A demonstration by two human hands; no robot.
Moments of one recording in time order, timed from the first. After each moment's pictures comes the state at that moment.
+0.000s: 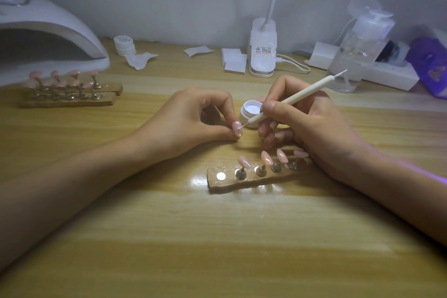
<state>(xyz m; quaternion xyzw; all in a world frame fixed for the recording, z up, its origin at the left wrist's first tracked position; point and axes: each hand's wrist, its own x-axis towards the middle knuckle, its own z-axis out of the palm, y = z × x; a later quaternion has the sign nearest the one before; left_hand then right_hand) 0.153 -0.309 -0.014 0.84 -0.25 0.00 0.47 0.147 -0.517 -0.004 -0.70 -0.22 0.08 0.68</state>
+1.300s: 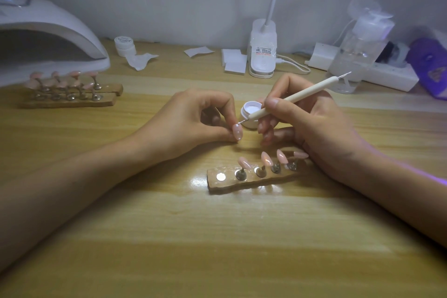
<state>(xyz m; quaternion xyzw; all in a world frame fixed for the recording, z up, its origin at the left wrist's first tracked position) 0.156 -0.308 -0.016 0.83 -0.27 -0.01 0.48 0.147 -0.518 -0.005 -0.68 -0.22 0.07 0.70</state>
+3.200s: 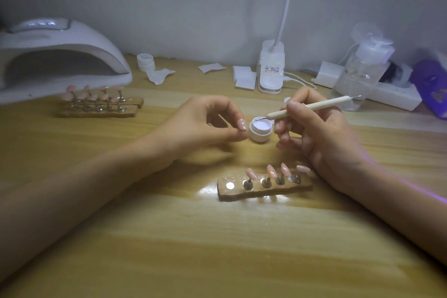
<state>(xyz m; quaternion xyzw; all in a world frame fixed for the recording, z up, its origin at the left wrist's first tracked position) 0.143 -0.306 0.004 0.82 -0.18 -0.03 0.54 0.150 -0.521 -0.001 -0.61 -0.20 0.07 0.76</state>
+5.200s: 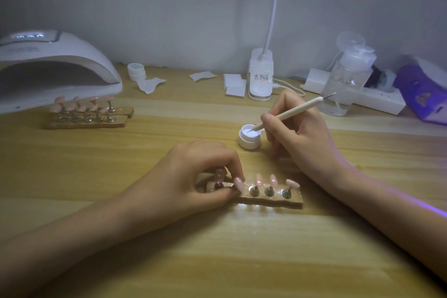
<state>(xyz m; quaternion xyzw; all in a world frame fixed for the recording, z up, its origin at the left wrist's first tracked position) 0.099 -0.308 -0.005 0.86 -0.35 0.05 0.37 0.162 -0.522 -0.008 -0.78 -0.23 -0.10 0.57</state>
